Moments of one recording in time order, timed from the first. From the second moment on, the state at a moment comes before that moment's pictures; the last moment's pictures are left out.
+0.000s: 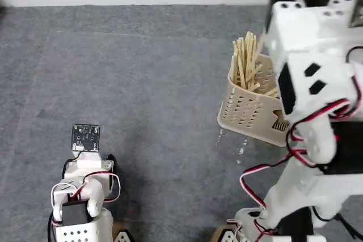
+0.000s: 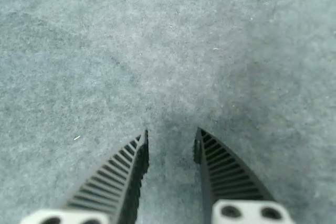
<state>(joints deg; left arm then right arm) -11.3 -103.0 97.0 71.2 -3.5 -3.6 -14.6 -53.0 79.8 0.8</state>
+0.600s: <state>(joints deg) -11.3 -103.0 97.0 71.2 -3.5 -0.9 -14.5 -25.8 62.4 0.4</state>
